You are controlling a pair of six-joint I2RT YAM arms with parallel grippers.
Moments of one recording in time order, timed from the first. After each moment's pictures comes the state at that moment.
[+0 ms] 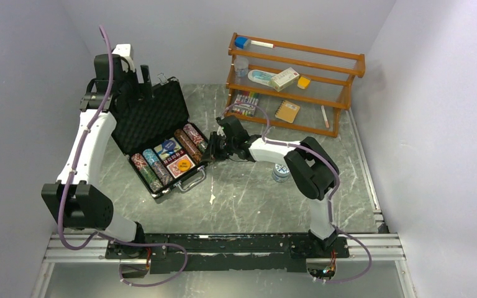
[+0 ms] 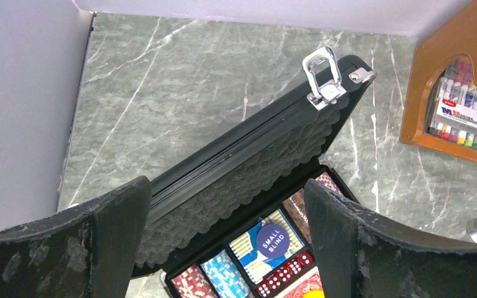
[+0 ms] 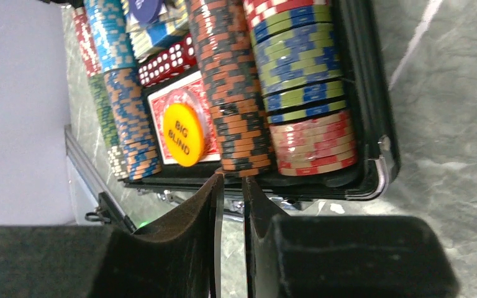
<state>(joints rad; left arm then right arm) -0.04 1.49 1.54 -0.54 -0.08 -0.08 0.74 1.99 1.25 0.05 -0.37 0.74</state>
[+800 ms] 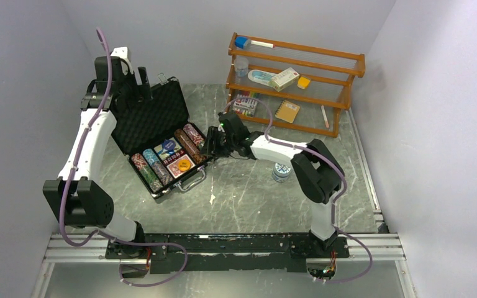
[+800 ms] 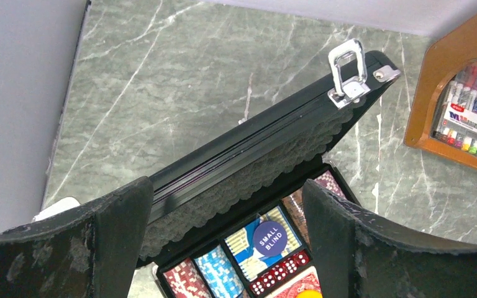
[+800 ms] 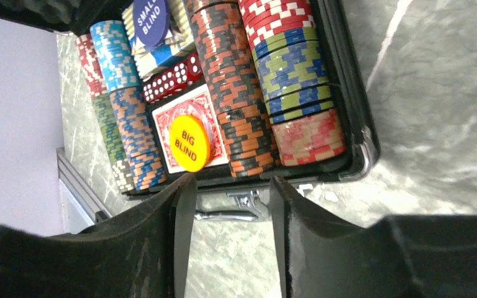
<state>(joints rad) -0.01 1.50 1.52 -0.53 -0.08 -0.13 0.76 1.97 1.31 -0.05 -0.25 0.75</state>
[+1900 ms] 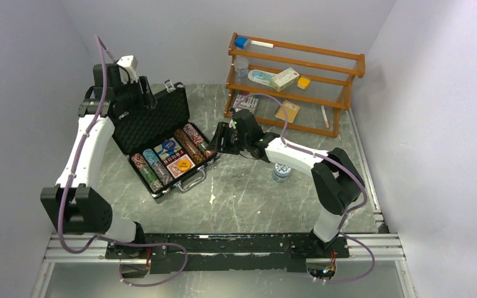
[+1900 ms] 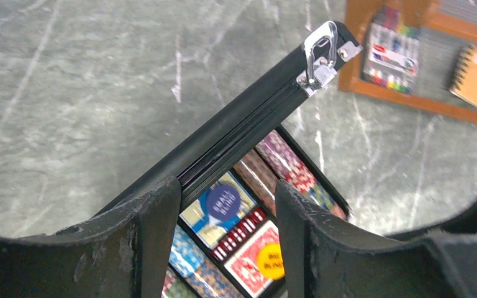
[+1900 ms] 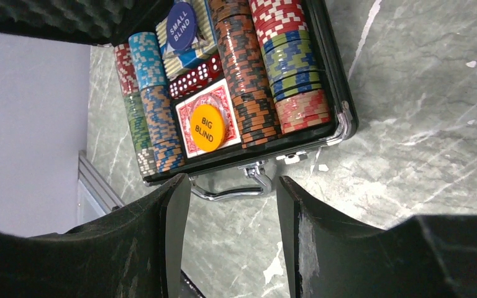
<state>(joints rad) 0.00 1.48 1.47 -0.59 0.17 -0.15 0.72 1.76 1.17 -0.02 -0.23 0.74</state>
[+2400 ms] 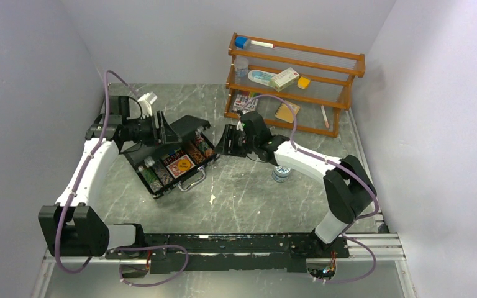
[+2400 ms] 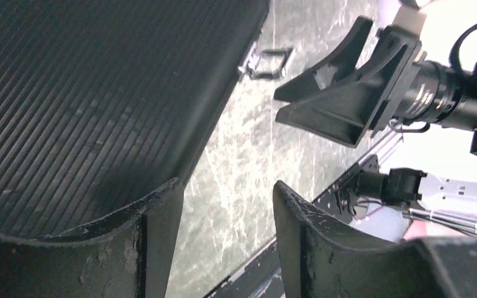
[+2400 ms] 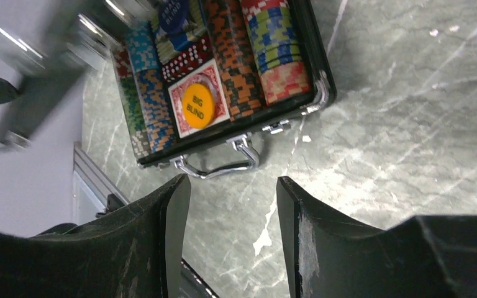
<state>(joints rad) -0.01 1.28 1.14 -0.66 0.69 -0.23 0.69 1.65 1.09 -0.07 -0.24 0.72</state>
